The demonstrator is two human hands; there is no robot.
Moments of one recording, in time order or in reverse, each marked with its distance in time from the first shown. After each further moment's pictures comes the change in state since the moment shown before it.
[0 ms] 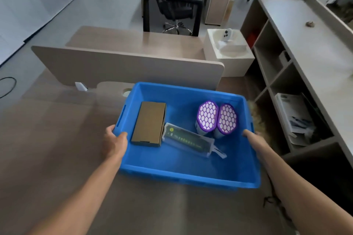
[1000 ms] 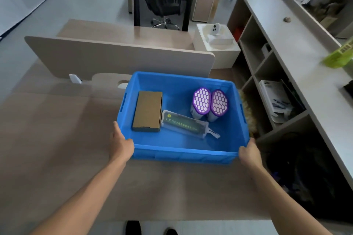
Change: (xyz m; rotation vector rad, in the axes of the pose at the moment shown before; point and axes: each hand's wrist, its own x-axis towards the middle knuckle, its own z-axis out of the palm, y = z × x) left_hand -0.041 -0.049 -0.012 0.102 -0.190 0.159; right_hand -0.126 0.067 0.001 -0.288 0.248 -0.078
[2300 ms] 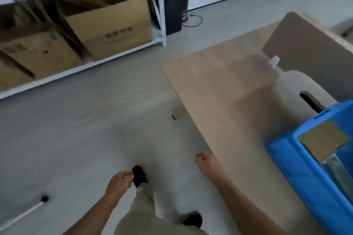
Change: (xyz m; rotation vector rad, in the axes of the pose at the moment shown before) left_hand -0.308 -0.425 -0.139 -0.679 0.302 -0.940; right_hand -0.360 0.002 0.304 -0.794 -1.106 -0.899
